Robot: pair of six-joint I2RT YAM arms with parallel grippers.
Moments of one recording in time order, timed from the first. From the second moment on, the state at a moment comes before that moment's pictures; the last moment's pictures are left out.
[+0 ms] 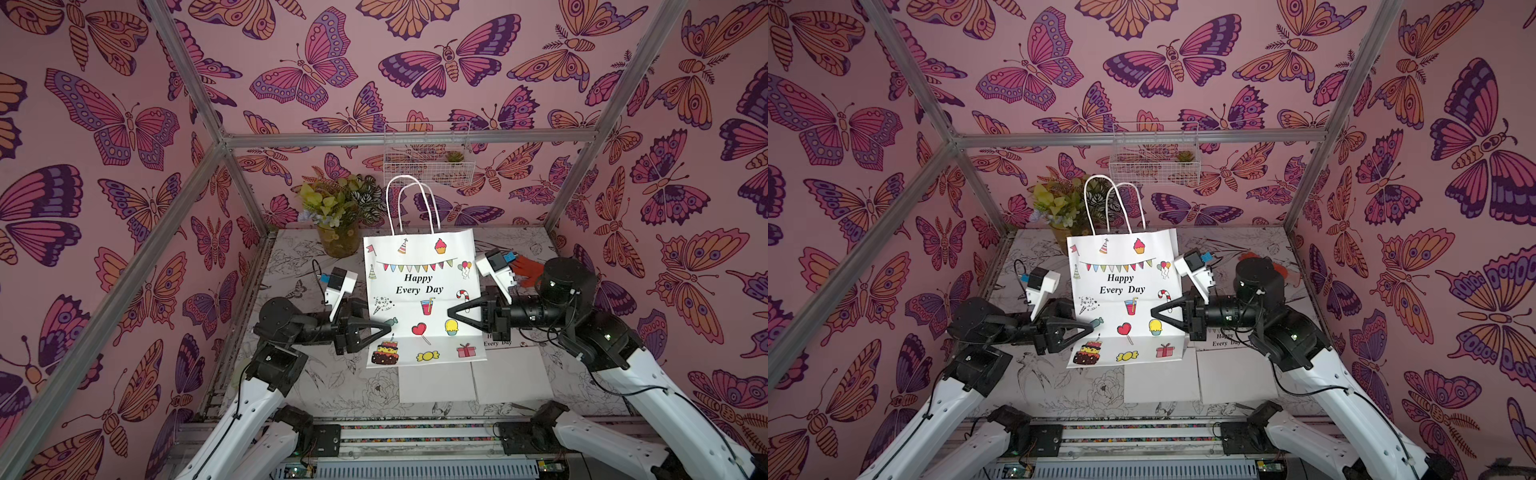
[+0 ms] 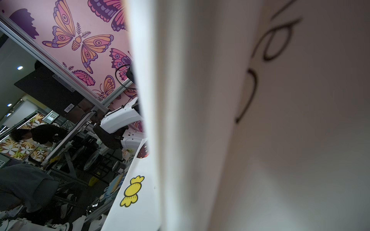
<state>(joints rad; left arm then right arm) -0.38 0.75 0.70 0.28 1.17 -0.71 0.61 0.93 1.17 -0.47 -0.85 0.44</state>
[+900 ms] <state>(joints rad) -0.40 0.76 0.70 0.29 1.21 -0.69 0.61 0.91 1.16 -0.37 -0.85 0.52</state>
